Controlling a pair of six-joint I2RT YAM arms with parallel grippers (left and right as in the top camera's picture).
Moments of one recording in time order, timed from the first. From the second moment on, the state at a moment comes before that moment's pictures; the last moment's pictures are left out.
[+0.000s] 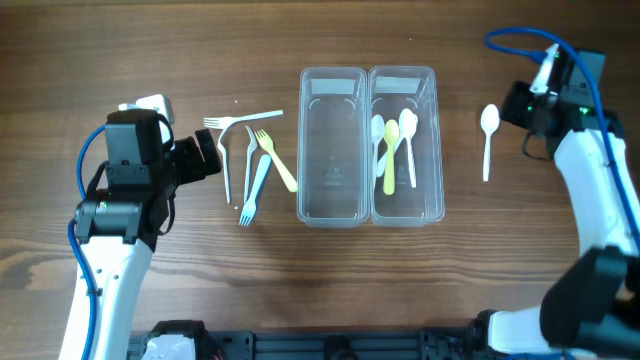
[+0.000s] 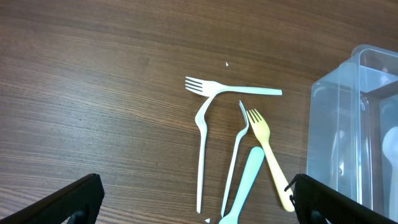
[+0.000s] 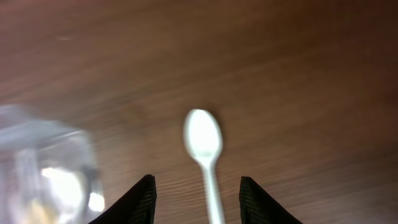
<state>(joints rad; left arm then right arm) -0.02 1.12 0.97 -0.68 -0.03 -0.25 -0.21 1.62 1.22 -0.54 -0.01 0.15</state>
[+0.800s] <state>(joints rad) -0.02 1.12 0.97 -0.68 -0.03 -0.25 -0.23 1.98 1.22 -0.51 -0.09 0.05</state>
